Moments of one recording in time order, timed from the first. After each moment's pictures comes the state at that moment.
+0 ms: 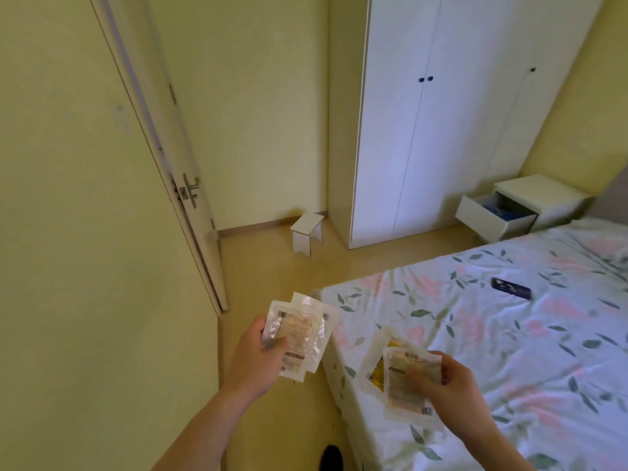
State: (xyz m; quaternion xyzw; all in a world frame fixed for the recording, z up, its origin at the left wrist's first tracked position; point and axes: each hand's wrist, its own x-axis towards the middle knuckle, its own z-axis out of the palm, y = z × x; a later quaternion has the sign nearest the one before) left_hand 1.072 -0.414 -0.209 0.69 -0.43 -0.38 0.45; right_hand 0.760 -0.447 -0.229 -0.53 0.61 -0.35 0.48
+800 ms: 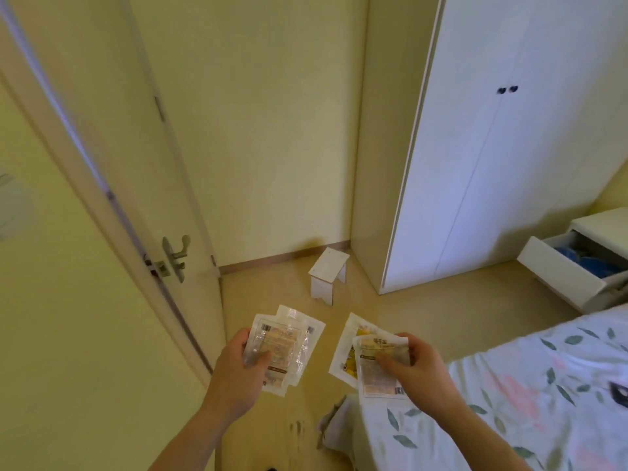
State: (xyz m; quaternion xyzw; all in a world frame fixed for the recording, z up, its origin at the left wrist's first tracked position) left_hand 1.342 -0.861 -0.223 0.71 -0.39 -0.37 0.45; right_hand 1.052 -0.943 -0.227 -0.59 0.55 -0.29 0.51
